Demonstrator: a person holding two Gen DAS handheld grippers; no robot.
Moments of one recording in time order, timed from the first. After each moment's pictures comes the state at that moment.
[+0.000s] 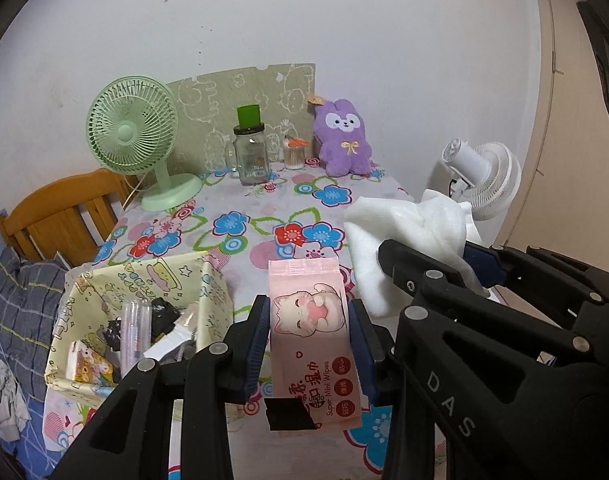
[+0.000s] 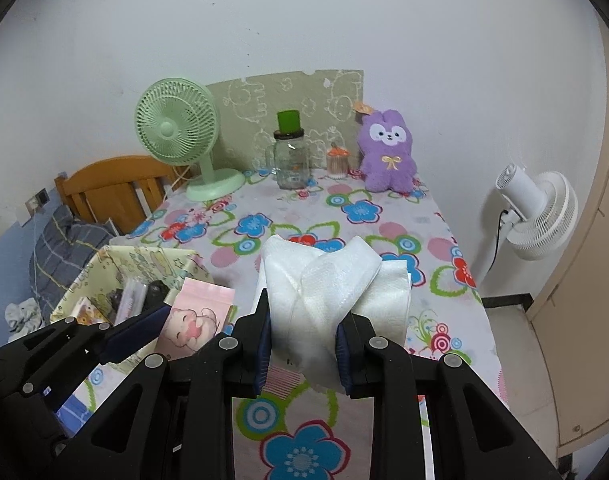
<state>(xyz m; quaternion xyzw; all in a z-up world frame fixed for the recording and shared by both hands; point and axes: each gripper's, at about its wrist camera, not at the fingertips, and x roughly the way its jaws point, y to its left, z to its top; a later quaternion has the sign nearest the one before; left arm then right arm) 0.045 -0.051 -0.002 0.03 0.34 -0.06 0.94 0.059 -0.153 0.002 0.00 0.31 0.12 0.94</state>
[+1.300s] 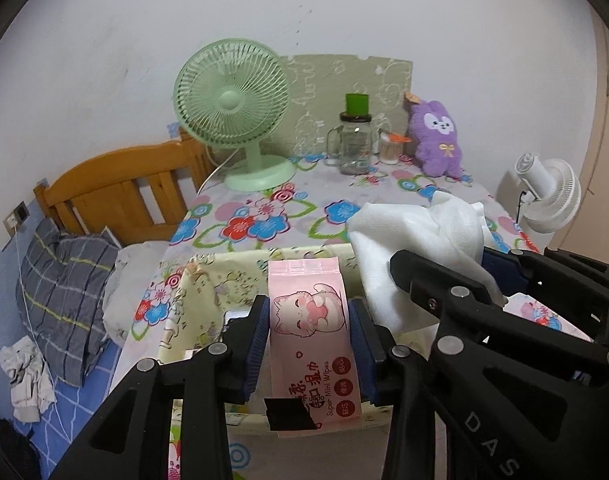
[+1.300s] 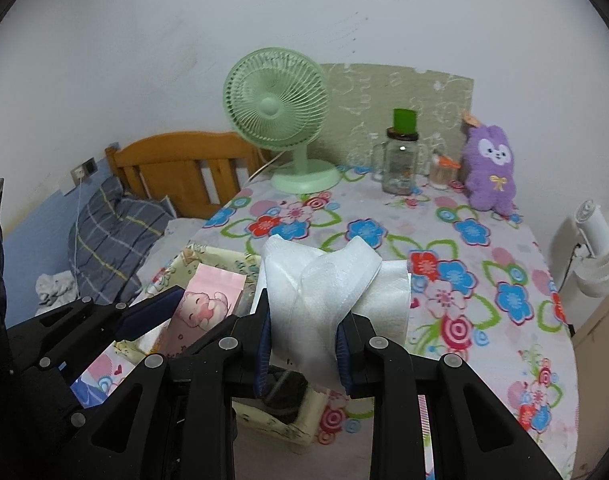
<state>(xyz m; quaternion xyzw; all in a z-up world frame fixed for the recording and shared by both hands) 0.063 0.091 -0.014 0.02 0.35 0.02 0.94 0.083 -0.006 0.000 -0.04 0.32 0.22 0.92</state>
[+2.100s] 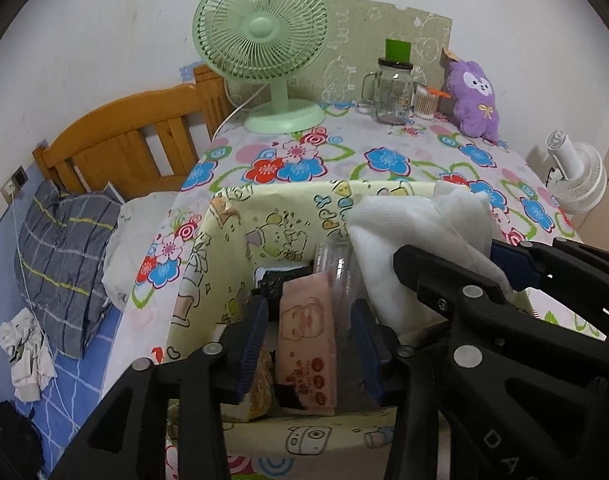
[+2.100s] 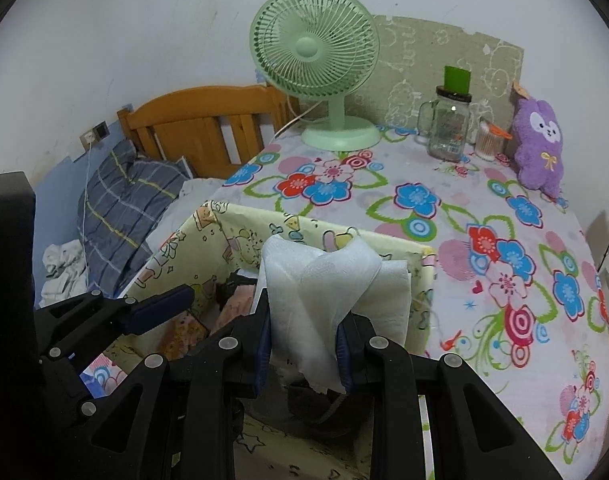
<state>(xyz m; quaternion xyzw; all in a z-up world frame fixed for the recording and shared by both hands) 0.087 0.139 -0.064 0.00 0.42 0.04 0.91 0.113 0.049 -0.048 -0.06 0.38 0.25 0.89</state>
